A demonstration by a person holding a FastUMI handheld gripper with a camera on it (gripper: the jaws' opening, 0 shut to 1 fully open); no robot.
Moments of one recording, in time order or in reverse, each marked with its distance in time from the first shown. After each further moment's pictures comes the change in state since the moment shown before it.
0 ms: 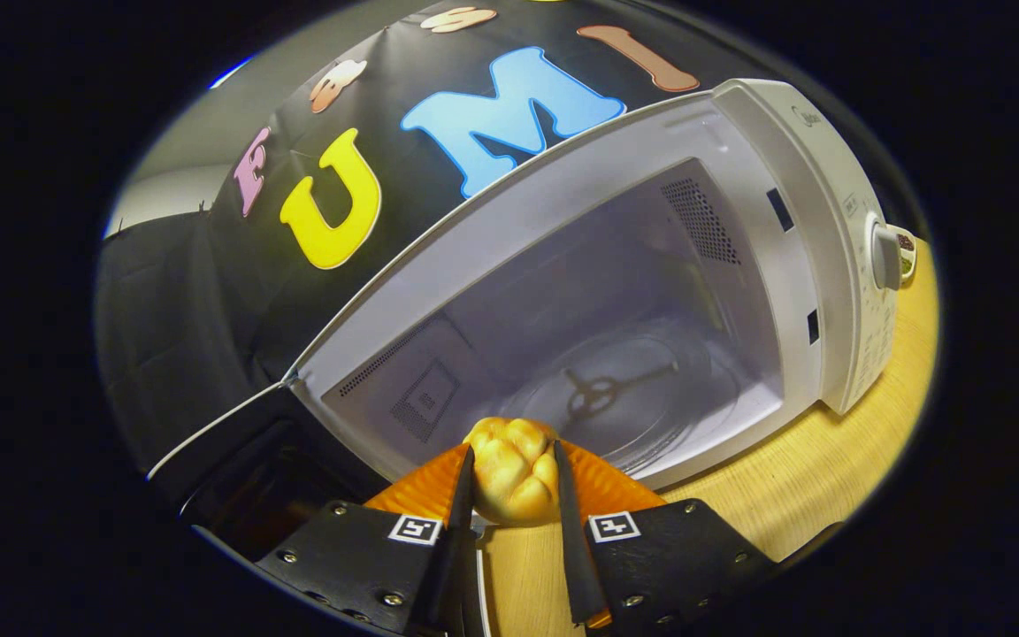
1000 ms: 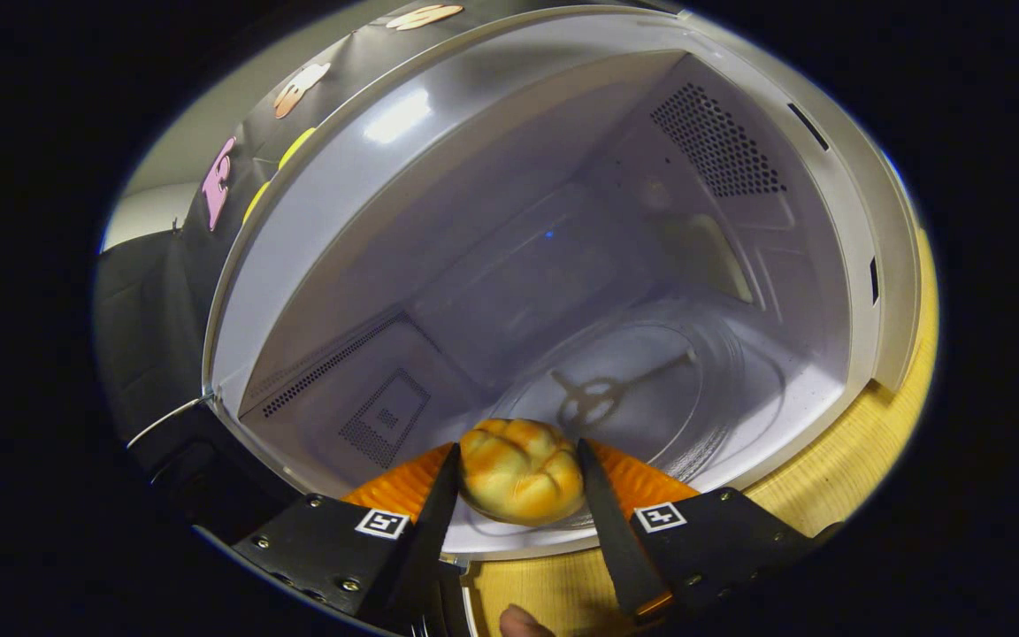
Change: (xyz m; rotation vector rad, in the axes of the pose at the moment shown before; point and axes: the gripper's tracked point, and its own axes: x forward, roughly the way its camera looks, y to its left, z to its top) arm 0.054 -0.023 -0.005 0.080 -0.017 -0.047
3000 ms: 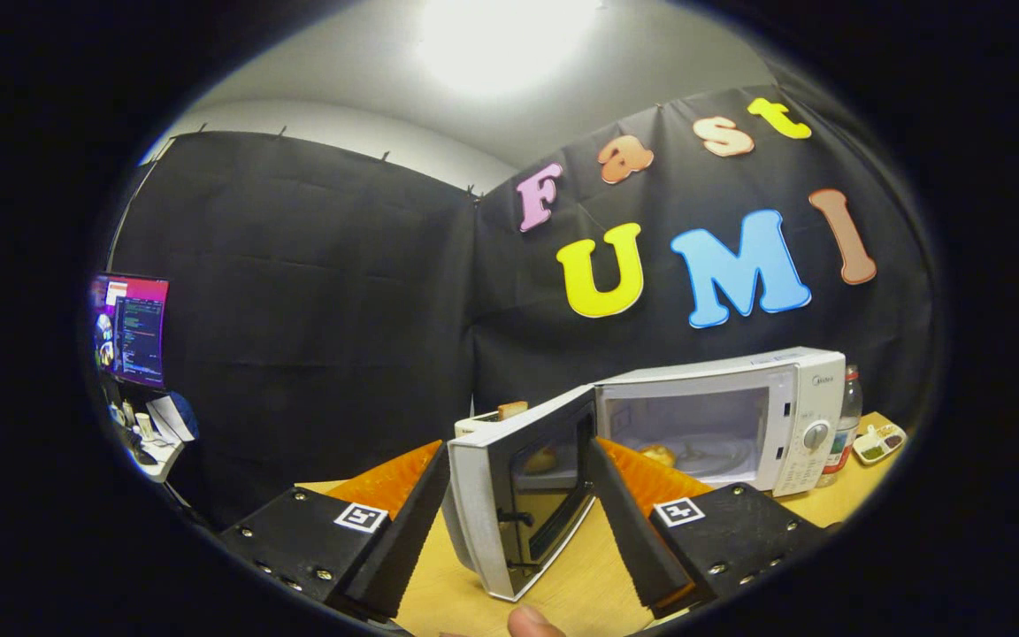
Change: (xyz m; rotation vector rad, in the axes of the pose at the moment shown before) arm -0.412 0.120 -0.030 -0.634 -0.174 0.644
